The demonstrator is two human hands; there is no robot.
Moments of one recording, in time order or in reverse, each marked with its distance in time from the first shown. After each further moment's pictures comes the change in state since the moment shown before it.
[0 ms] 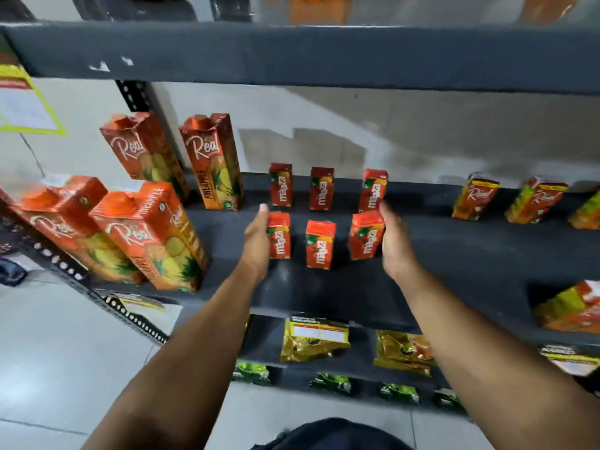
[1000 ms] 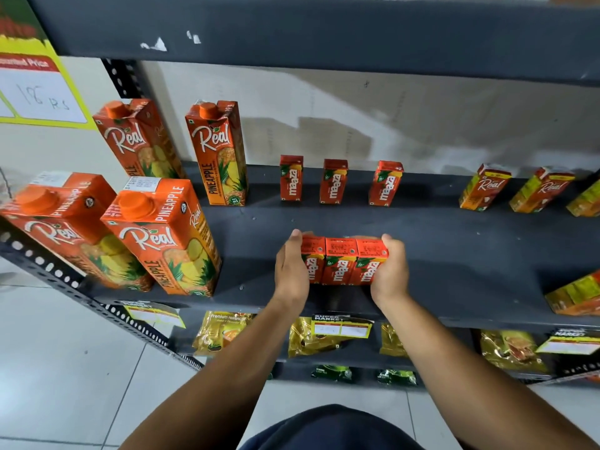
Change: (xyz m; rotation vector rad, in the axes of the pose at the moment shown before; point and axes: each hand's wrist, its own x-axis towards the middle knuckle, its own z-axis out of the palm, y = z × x) left_hand -0.048 -0.024 0.002 0.033 -0.013 -0.083; right_hand -0.057 0.051 0.043 0.172 0.115 0.005
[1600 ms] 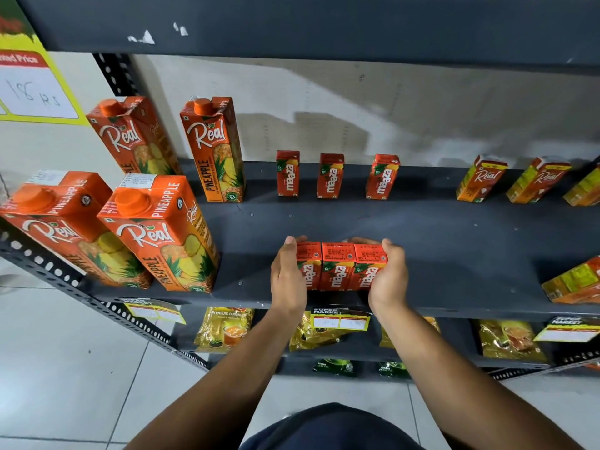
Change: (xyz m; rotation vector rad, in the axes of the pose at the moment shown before) left_hand -0.025 -0.006 -0.010 -0.008 -0.013 0.022; right_hand -0.023 0.008 -0.005 0.029 0.022 -0.004
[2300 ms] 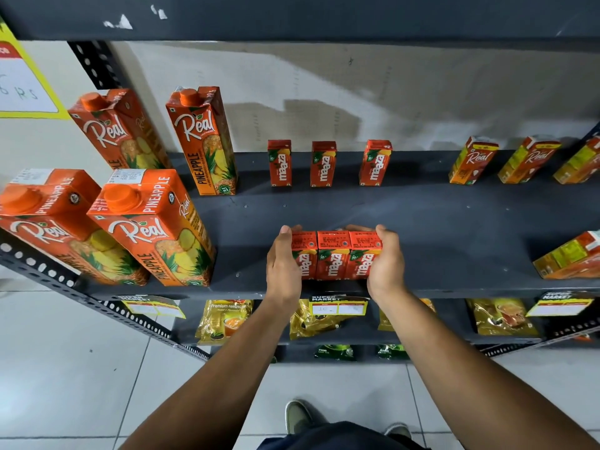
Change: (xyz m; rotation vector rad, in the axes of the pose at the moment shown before) left_hand 0.001 0.000 -0.004 -0.025 -0.042 -0.012; right_hand -0.004 -0.003 -0.003 0.001 -0.062 0.020
